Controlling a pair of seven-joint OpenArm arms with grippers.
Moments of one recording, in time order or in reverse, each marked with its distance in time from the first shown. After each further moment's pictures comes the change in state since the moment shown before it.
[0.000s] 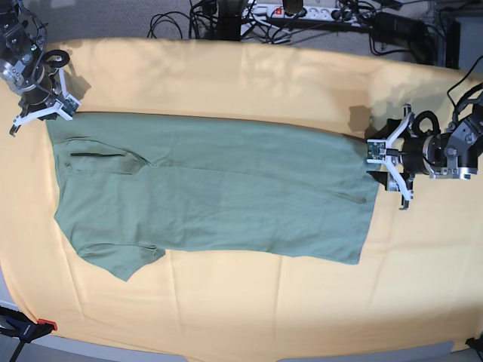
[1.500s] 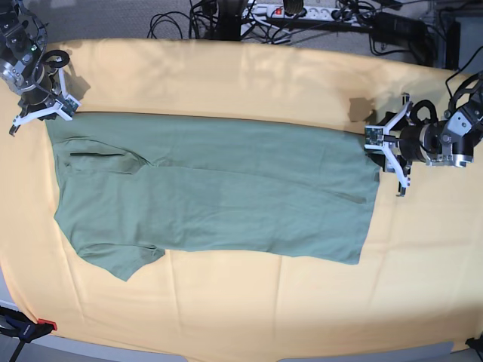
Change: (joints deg) left arm 3.6 -0.2 0.0 0.0 3.7 1.5 -2.1; right arm 0.0 0.0 0.0 0.0 0.0 -0.1 -0.2
